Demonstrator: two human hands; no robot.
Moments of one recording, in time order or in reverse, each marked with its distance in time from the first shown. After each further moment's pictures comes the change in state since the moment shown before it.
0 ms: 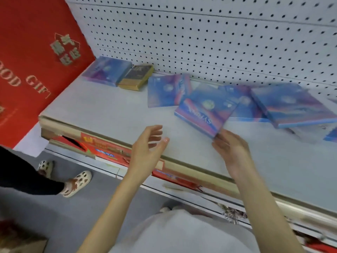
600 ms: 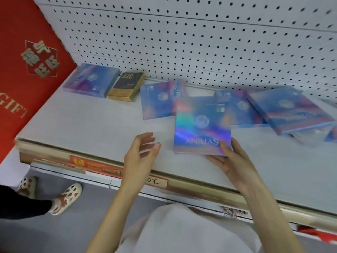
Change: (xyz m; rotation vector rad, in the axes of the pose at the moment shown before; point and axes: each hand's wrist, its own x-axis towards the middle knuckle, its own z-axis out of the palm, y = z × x) left_hand 0.041 -0.008 -0.018 -0.105 -0.009 -0.056; right_hand 0.010 0.012 -0.004 0.084 -0.231 -0.024
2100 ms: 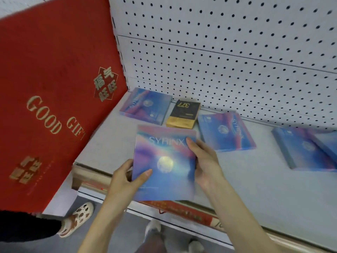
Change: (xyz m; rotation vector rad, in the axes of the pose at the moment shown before) left_hand 0.081 -0.050 -0.204 -0.226 -0.049 -0.114; right_hand 0.062 0.077 0.290 -0.003 0.042 0.069
